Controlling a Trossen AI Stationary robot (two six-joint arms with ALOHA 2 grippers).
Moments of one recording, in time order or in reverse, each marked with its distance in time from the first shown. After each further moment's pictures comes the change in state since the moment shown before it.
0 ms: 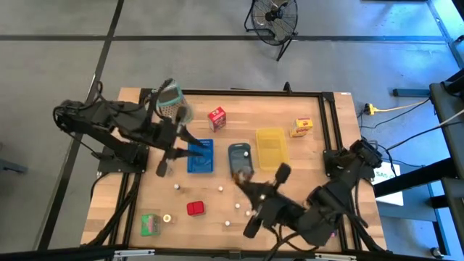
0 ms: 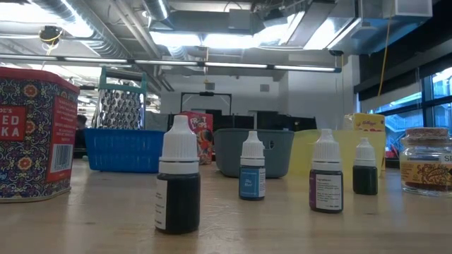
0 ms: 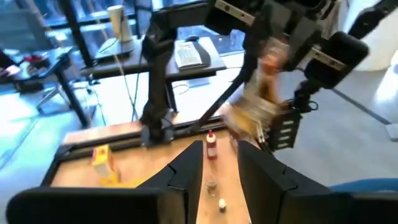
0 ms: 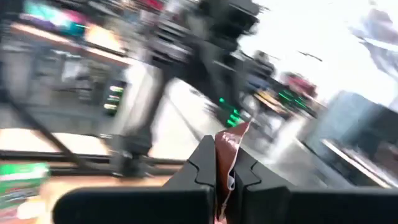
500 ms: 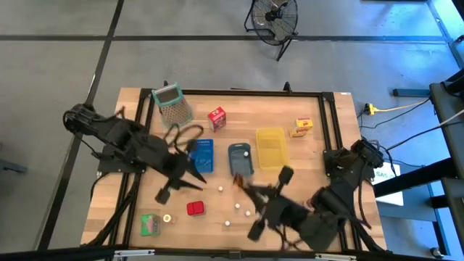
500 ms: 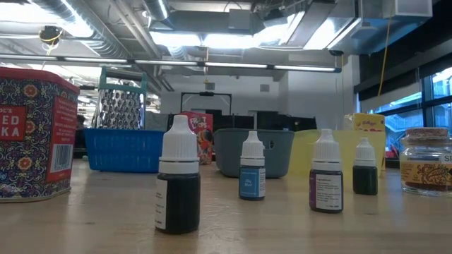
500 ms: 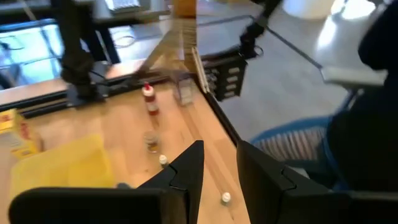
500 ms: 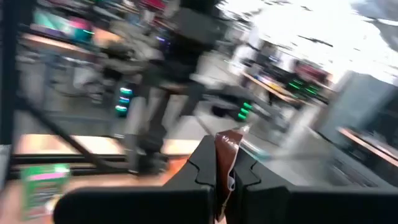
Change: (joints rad) left arm -0.136 0.126 0.000 -0.101 0.100 -0.051; right arm 0.006 -0.010 0.001 -0.090 0.005 0.150
